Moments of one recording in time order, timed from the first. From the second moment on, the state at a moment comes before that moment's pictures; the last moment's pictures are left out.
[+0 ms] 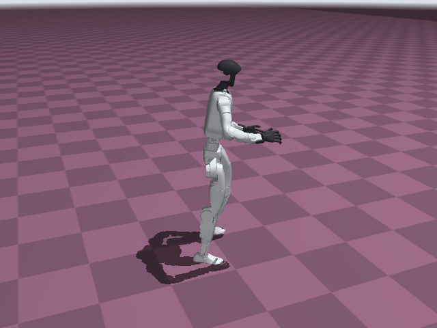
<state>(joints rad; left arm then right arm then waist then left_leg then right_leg) -0.03 0.49 -0.27 0.30 -0.55 -0.25 0.15 -0.26 -0.80 0.46 0.03 -0.03 -0.17 -0.27 0.06 -0.13 0.19 -0.22 0.17 0.52 0.62 -0.18 -0.04 0.06 -0.20 -0.17 0.03 -0.07 0.26</state>
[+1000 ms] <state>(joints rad) 0.09 0.35 -0.10 0.69 -0.53 -0.23 0.24 -0.02 -0.36 0.38 1.00 0.16 -0.05 -0.16 0.04 -0.07 0.23 0.28 0.07 0.26 0.22 -0.21 -0.16 -0.10 -0.07 -0.17 -0.03 0.20 0.26</state>
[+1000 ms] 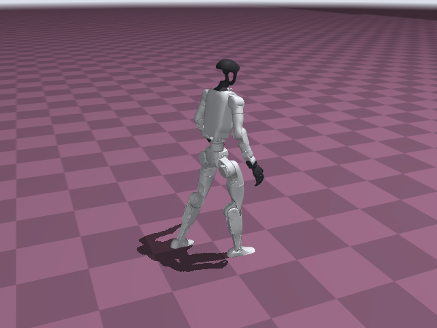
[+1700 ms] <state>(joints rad) -0.41 0.60 -0.29 0.29 -0.44 -0.23 0.21 -0.63 -0.58 0.49 0.36 -0.03 -0.13 -0.26 0.20 -0.04 0.13 0.04 0.10 0.54 -0.07 0.03 -0.21 0.06 -0.15 -0.23 0.70 0.03 0.12</state>
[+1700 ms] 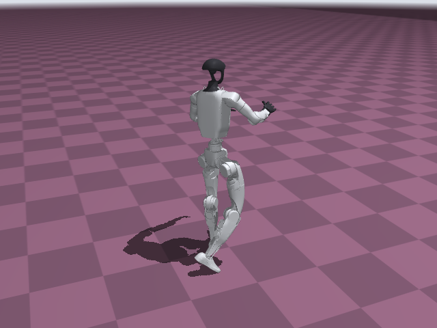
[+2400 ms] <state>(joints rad) -1.53 0.87 -0.63 -0.12 -0.10 -0.44 0.28 -1.29 -1.10 0.46 -0.28 -0.14 -0.27 -0.40 0.06 -0.06 -0.03 0.18 0.06 0.36 0.05 -0.17 -0.22 0.04 -0.12 -0.19 0.06 0.03 0.26</state>
